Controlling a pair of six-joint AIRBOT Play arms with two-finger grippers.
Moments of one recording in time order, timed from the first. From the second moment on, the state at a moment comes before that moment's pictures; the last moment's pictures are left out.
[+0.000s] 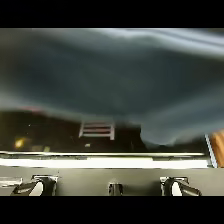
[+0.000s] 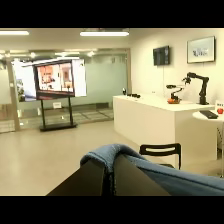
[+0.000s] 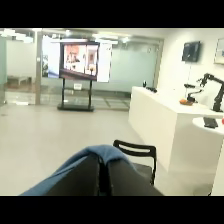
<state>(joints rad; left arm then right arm) 0.21 -0.75 2.04 0.93 -0.97 -1.33 -0.39 -0.70 2.11 -1.27 1.10 1.43</state>
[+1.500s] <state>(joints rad) 0.06 -1.75 1.48 0.94 -0.78 -1.33 -0.13 -1.72 1.43 -1.11 0.63 1.64</state>
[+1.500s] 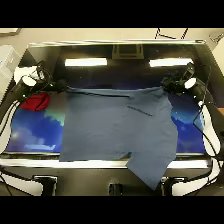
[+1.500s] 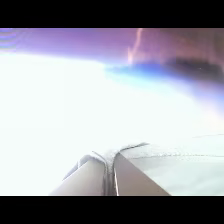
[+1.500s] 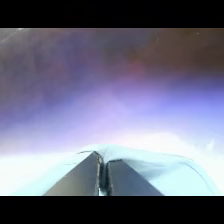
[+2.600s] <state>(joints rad) 0.16 -1.76 1.40 1.02 -1.52 -1.30 -0.20 -1.71 1.45 -1.36 1.46 1.65</state>
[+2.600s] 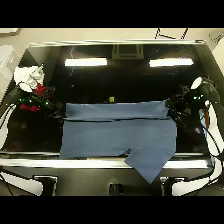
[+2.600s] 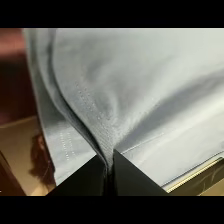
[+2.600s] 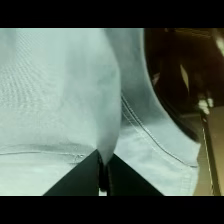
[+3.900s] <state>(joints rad) 0.30 -1.39 0.78 1.14 -1.49 -1.28 -0.52 -1.32 0.96 -1.35 1.54 1.53</state>
